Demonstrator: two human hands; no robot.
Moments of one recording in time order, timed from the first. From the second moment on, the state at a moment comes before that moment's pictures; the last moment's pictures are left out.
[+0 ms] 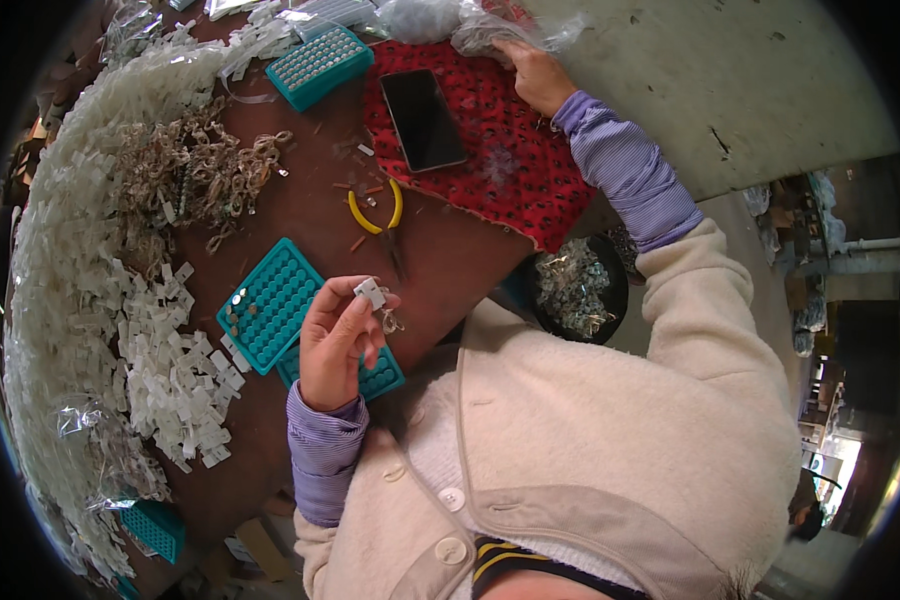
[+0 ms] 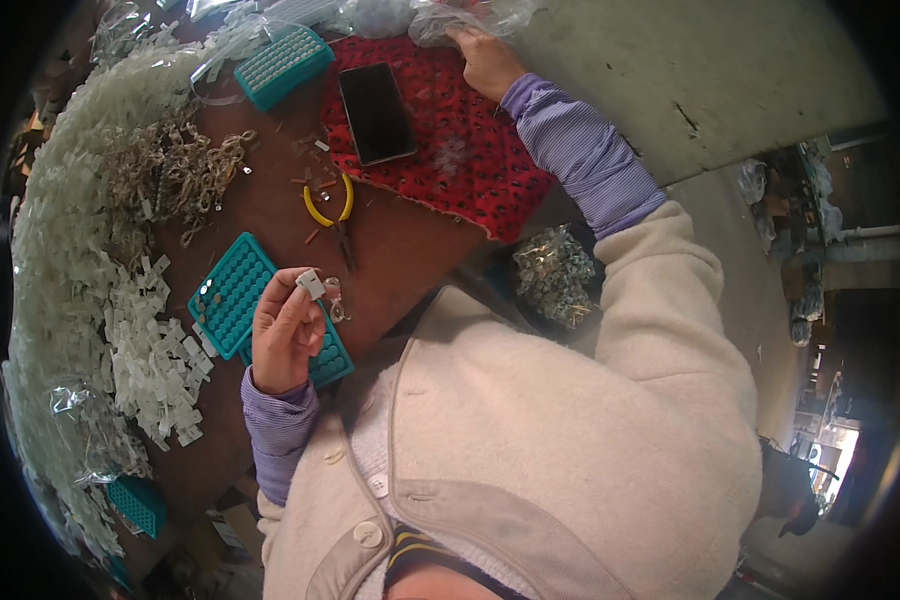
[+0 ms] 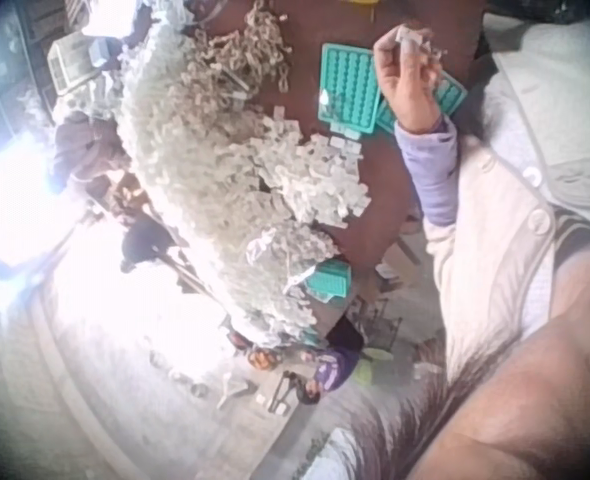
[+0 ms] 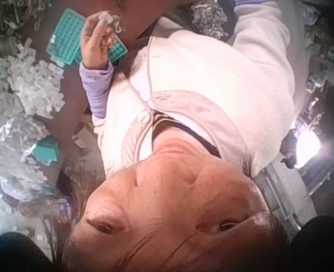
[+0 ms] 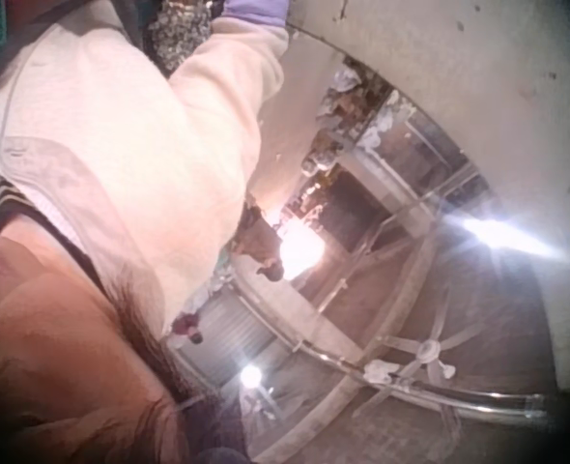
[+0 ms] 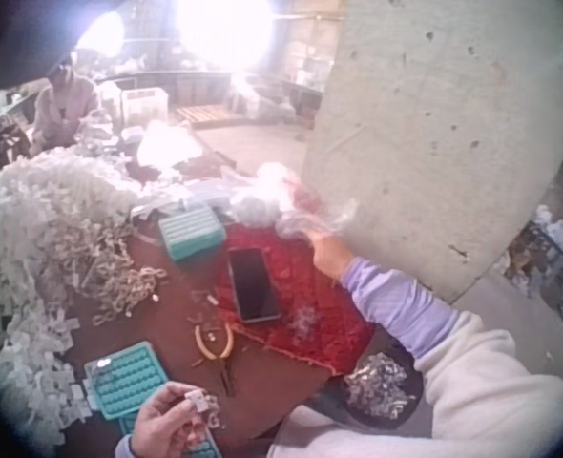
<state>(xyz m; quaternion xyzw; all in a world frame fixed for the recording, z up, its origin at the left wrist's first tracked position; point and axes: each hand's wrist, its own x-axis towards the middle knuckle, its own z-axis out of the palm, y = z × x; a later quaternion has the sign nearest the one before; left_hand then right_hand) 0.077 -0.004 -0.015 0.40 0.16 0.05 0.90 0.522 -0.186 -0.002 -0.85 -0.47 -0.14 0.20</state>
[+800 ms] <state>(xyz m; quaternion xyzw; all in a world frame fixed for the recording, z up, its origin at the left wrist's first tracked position) 0.077 -0.005 -0.016 0.40 0.16 0.04 0.90 0.519 -0.213 -0.015 -0.81 -0.56 -0.05 0.16</state>
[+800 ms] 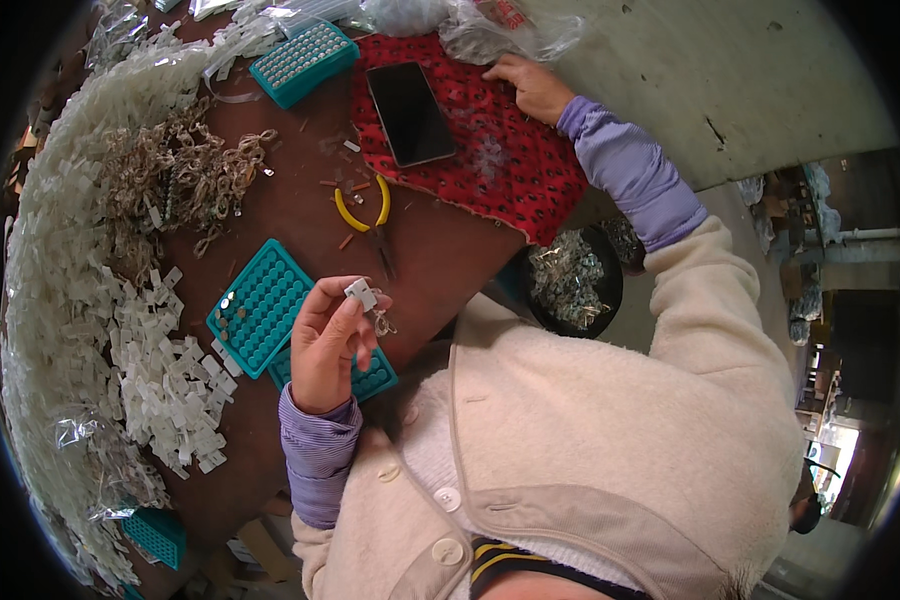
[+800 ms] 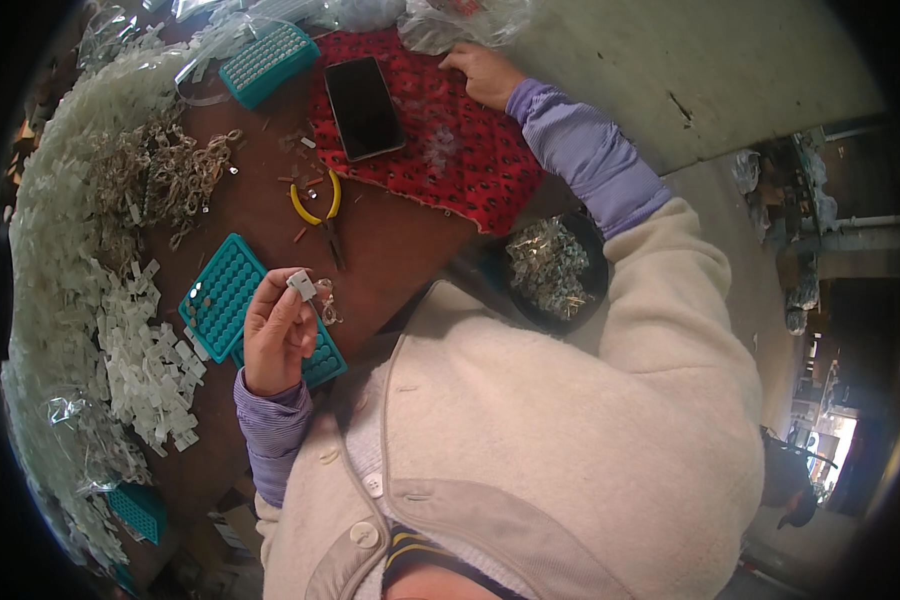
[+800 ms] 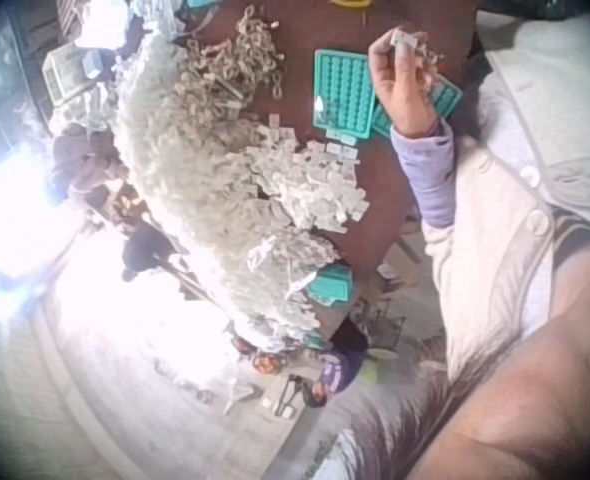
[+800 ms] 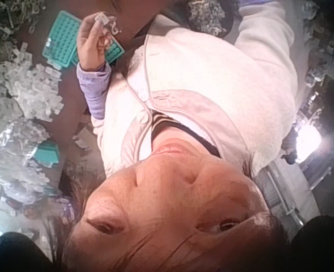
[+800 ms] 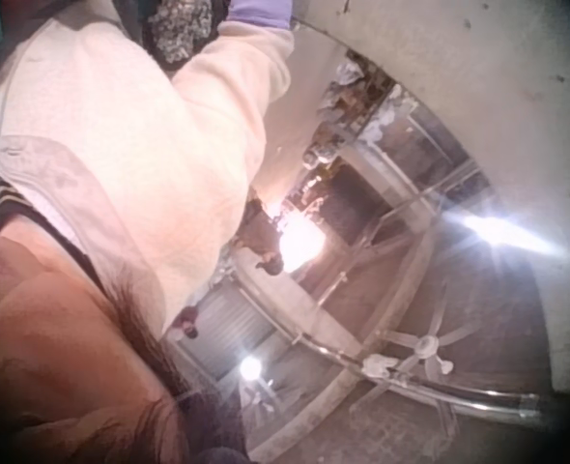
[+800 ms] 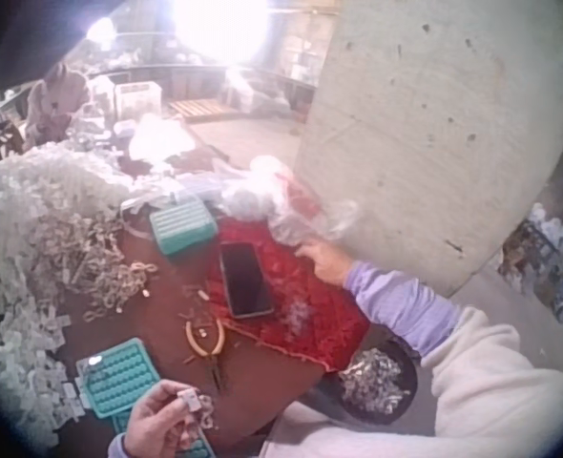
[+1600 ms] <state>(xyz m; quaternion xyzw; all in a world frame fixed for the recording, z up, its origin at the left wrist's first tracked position) 0.077 -0.003 -0.017 0.41 0.14 0.04 0.90 0.530 -0.108 -0.027 -0.80 -0.57 -0.08 0.15</state>
